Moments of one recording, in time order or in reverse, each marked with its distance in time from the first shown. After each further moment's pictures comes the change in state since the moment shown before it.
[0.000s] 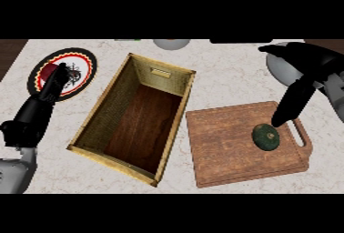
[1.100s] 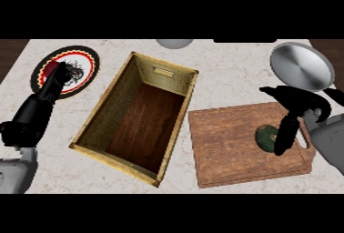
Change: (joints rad) left arm 0.001 -0.049 0.054 -0.014 -0.047 -0.059 0.002; right arm 0.244 0.060 0.037 0.048 0.183 0.078 -0.069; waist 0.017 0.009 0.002
